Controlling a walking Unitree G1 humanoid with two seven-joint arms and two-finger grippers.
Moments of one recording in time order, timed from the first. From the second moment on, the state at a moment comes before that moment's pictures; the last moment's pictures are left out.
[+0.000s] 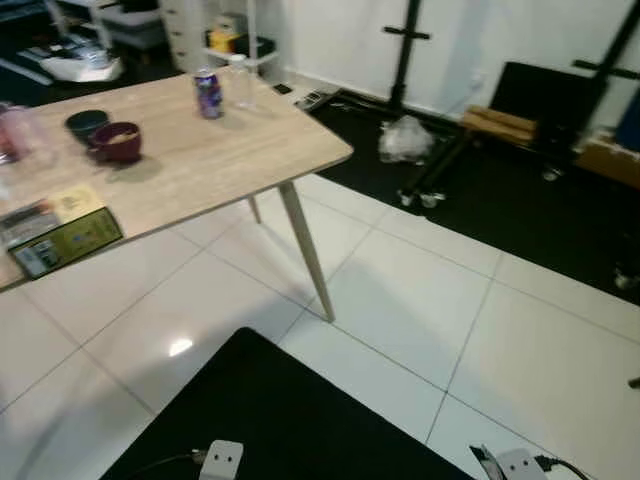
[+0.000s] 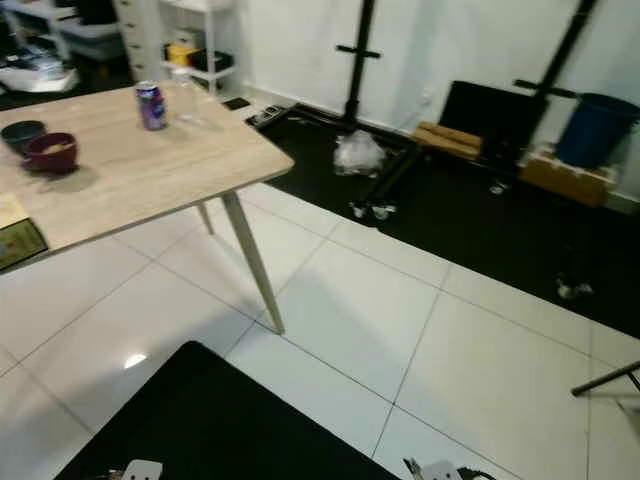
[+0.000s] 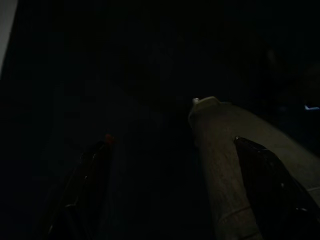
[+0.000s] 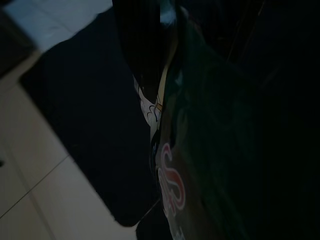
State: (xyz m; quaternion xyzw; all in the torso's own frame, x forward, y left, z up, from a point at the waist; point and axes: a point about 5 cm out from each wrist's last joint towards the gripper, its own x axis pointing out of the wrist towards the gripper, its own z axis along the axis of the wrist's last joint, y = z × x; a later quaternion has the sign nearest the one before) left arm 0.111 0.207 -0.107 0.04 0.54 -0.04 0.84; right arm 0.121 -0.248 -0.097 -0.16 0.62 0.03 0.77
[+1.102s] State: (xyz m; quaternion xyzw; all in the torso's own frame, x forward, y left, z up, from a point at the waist) left arm 0.114 0.204 -0.107 0.06 0.54 -0.06 0.84; right arm 0.122 -0.238 -0.100 -0.15 0.62 0.03 0.77
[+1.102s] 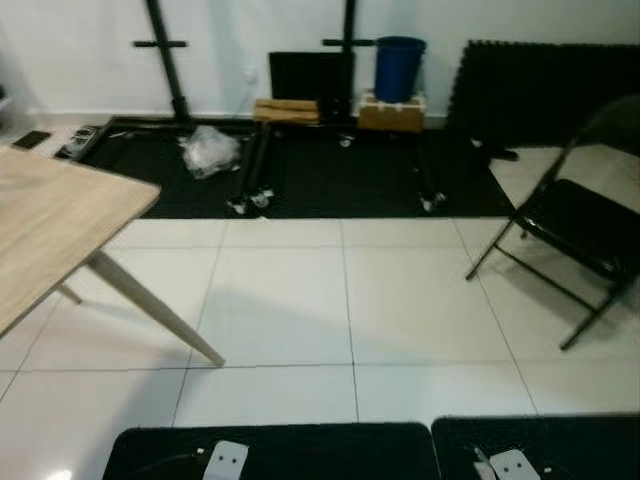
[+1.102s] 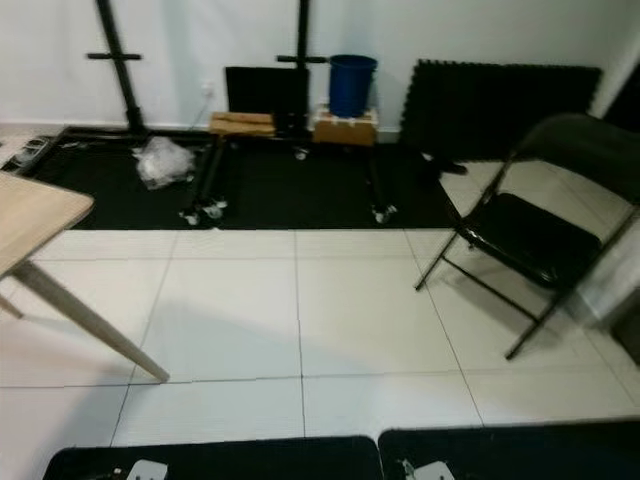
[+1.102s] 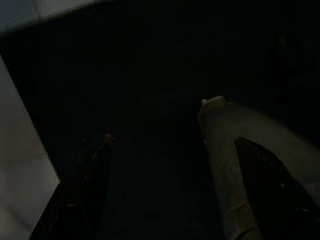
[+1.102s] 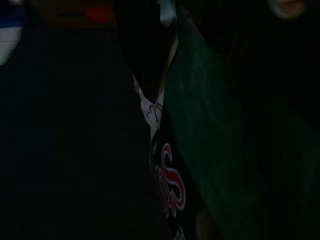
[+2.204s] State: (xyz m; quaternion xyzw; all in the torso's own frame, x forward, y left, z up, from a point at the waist) left arm 0.136 0.205 -0.100 0.11 0.51 -0.05 0.85; right arm 0.125 -0.240 -0.098 -0.15 0.62 0.03 0.77
